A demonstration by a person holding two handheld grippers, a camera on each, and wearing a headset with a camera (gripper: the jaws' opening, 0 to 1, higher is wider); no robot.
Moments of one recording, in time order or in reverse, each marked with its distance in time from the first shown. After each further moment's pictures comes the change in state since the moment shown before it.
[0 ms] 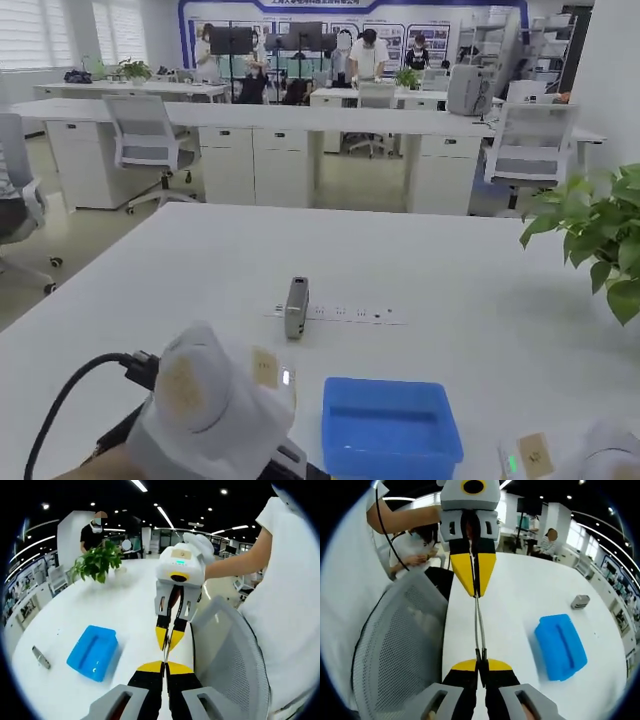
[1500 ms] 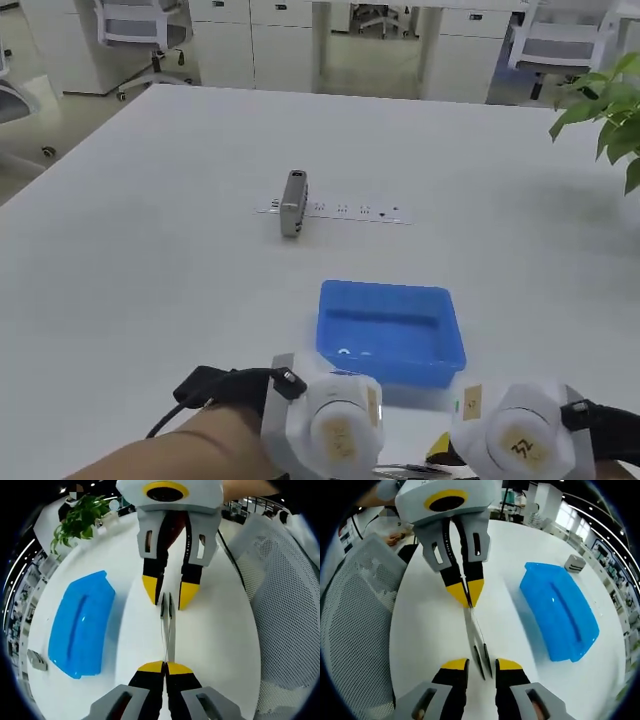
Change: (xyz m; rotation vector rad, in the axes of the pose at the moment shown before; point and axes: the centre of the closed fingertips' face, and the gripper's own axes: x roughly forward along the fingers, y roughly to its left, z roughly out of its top) left arm 0.100 0.072 -0.115 0.161 0.440 0.083; right arm 0.061 -0.059 -0.082 0.144 0.175 -0.119
